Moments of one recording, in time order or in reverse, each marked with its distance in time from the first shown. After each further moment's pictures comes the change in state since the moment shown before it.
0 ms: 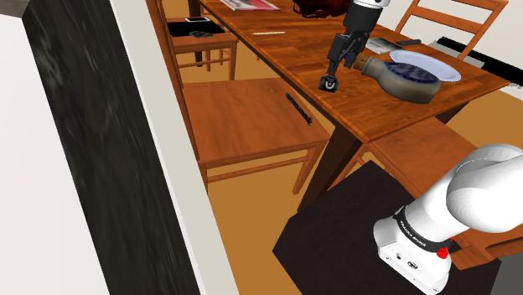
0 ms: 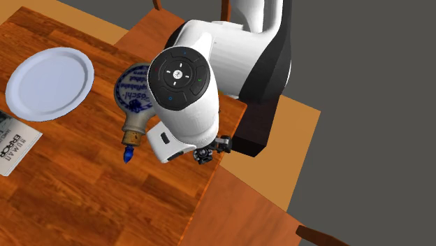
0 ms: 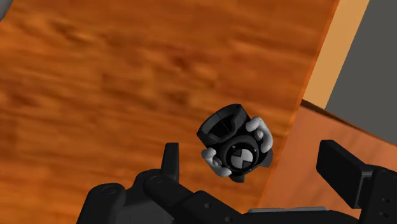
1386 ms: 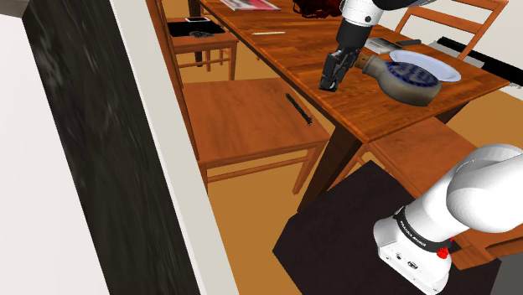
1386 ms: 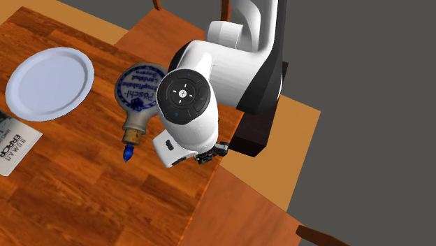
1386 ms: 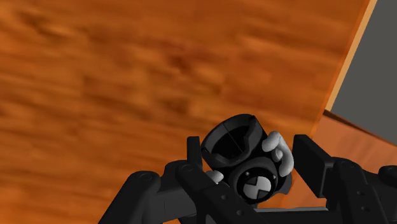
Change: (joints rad) arm 0.001 0.017 -0.001 -0.082 0.000 0.101 -0.003
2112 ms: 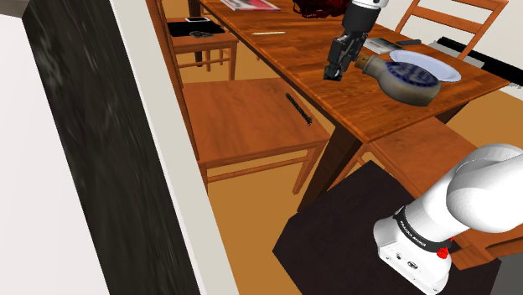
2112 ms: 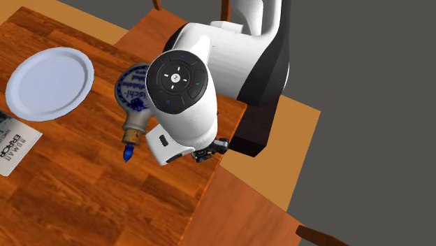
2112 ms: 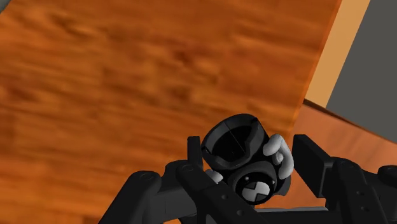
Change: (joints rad) arm -0.001 -0.005 -0.002 0.087 -0.001 -0.092 -0.003
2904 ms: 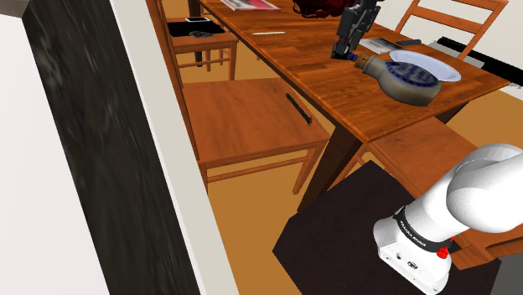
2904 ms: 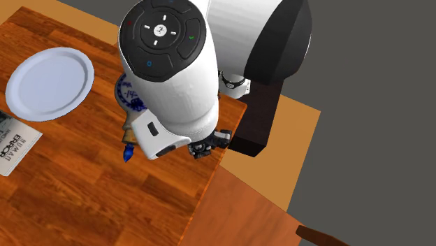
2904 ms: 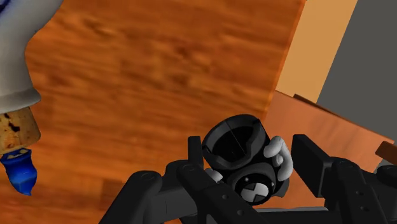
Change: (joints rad) arm 0.001 0.012 0.002 0.176 0.001 -0.164 0.004
